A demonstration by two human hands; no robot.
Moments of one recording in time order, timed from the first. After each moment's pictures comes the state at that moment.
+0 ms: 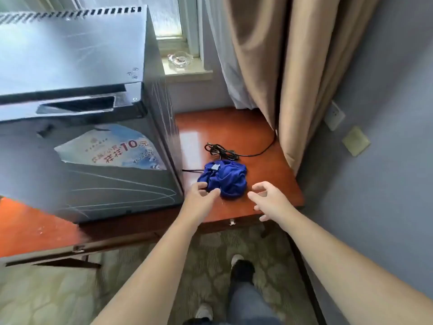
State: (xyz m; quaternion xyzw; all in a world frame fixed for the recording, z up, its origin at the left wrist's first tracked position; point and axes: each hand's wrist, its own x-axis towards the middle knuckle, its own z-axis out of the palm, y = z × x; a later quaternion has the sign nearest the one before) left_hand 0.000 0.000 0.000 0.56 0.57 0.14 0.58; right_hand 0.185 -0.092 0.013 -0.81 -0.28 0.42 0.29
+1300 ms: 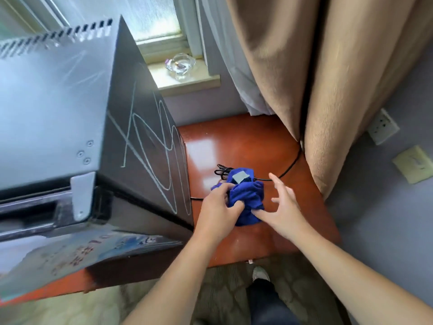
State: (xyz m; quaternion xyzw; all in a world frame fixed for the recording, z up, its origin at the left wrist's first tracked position) left_hand 0.094 0.107 0.012 0.71 0.52 0.14 0.45; right_hand 0.258 0.022 -0.024 -0.78 -0.35 0.40 0.34
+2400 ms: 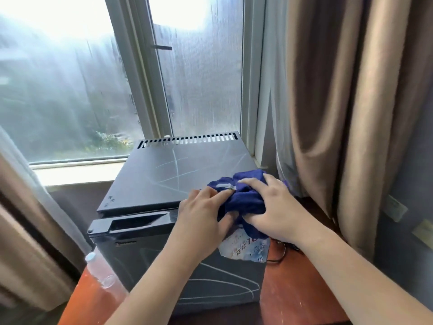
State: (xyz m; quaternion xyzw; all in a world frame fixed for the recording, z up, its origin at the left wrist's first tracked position) left_hand -0.202 0.125 0.240 0.88 0.41 0.23 0.10; right_hand -0.013 0.069 0.242 -0.71 -0.64 0.08 0.28
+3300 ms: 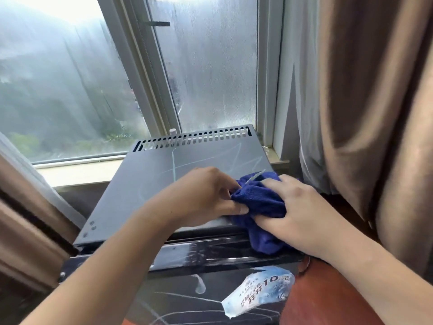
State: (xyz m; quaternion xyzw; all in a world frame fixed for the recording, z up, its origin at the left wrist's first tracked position) left_hand -0.164 0.239 0.302 0.92 0.34 0.06 0.19; right_hand 0.027 0.134 0.249 -0.67 -0.67 0.08 0.30
